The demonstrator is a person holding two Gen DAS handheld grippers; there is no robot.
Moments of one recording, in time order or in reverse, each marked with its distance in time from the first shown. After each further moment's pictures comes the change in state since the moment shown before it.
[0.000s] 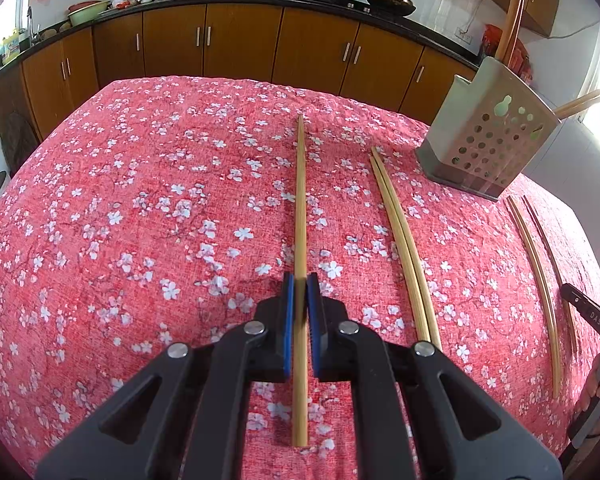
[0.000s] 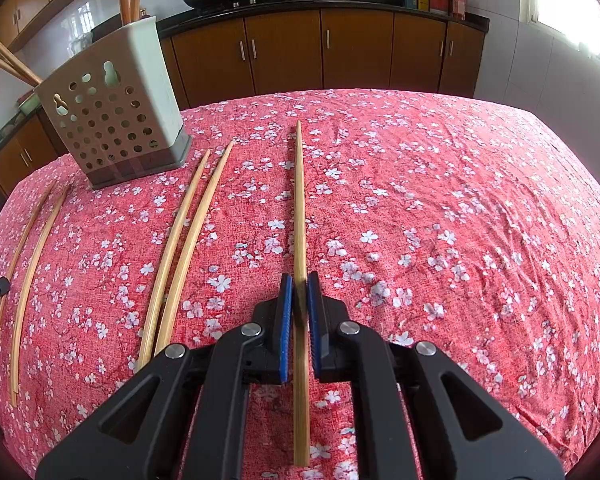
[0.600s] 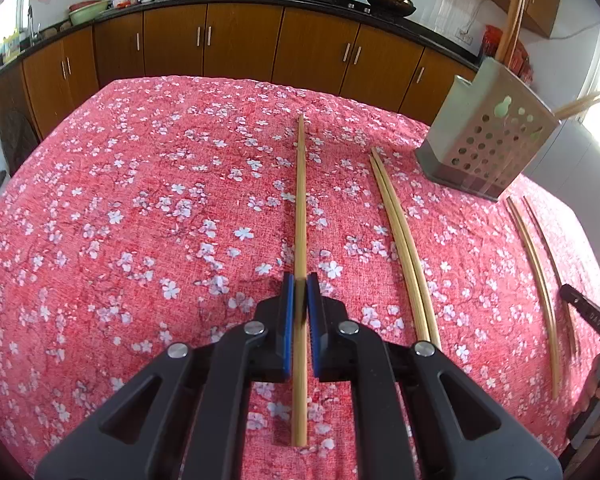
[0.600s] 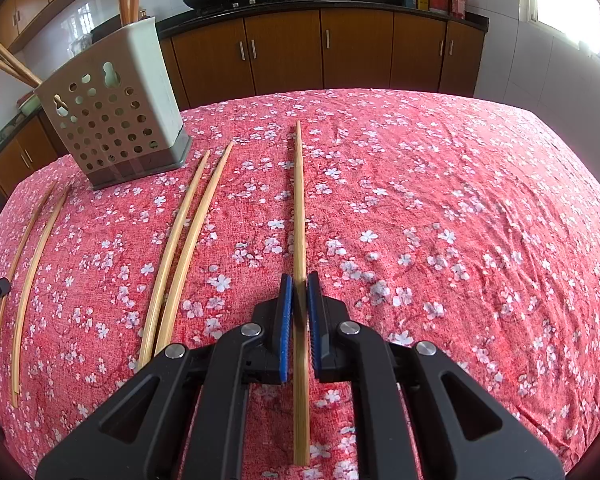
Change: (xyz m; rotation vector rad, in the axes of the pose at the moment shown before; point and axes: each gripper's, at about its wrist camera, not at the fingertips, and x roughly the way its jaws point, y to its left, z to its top) left arm -0.001 -0.006 -0.001 0.011 0.000 0.022; right arm -0.001 -0.001 -0.001 0.002 0.001 -0.002
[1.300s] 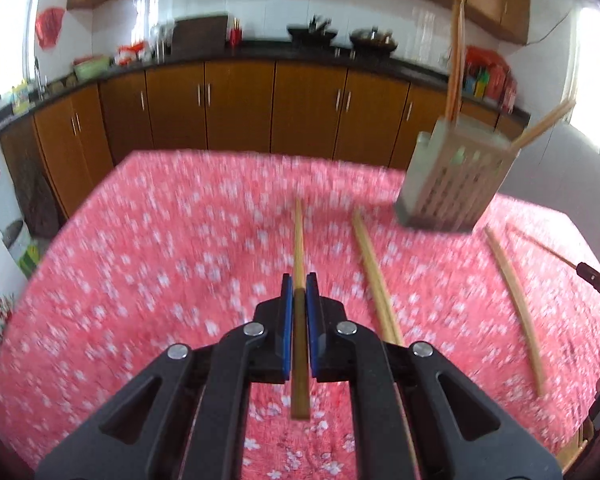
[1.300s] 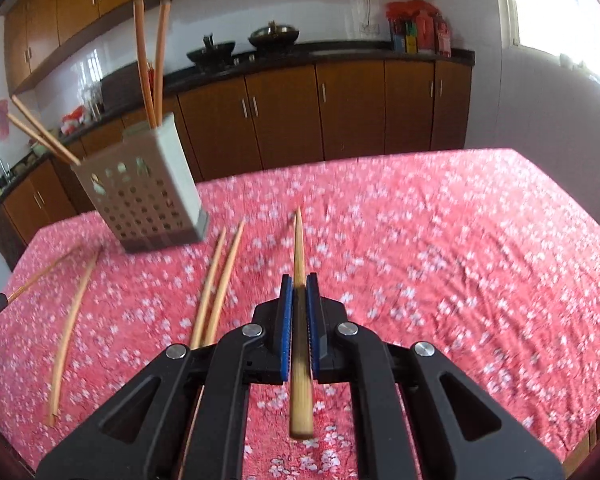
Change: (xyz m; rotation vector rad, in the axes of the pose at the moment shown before) left arm -0.076 -0.009 0.013 0.070 -0.208 0.023; right arm -0.071 -0.011 0.021 0.042 -0.210 0.034
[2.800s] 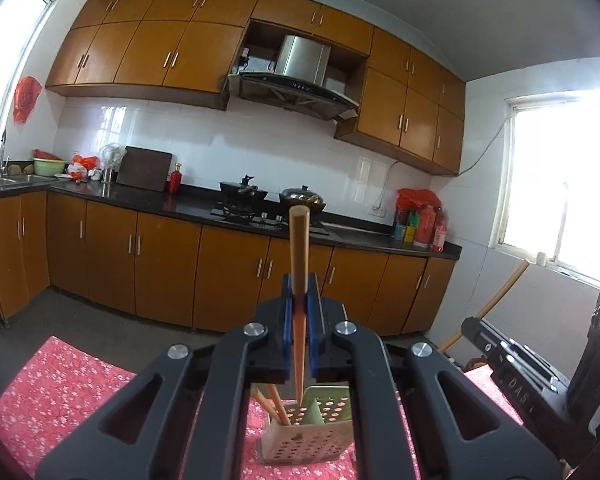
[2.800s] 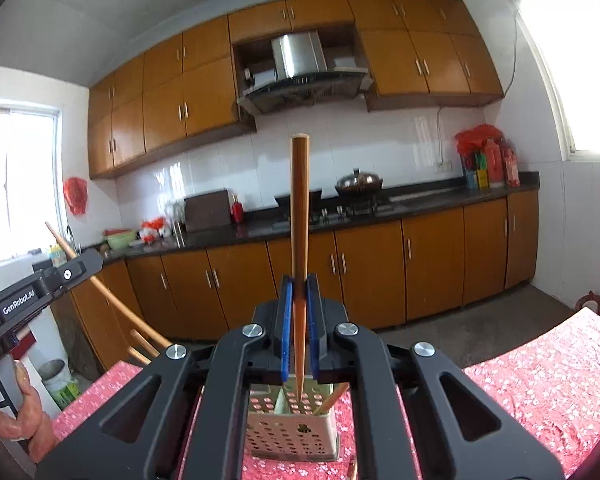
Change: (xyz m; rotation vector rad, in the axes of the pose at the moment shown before) left arm -0.062 -0.116 0.187 -0.038 -0.510 -0.241; right arm -0.046 0.093 0.138 -0.058 -0.469 0.273
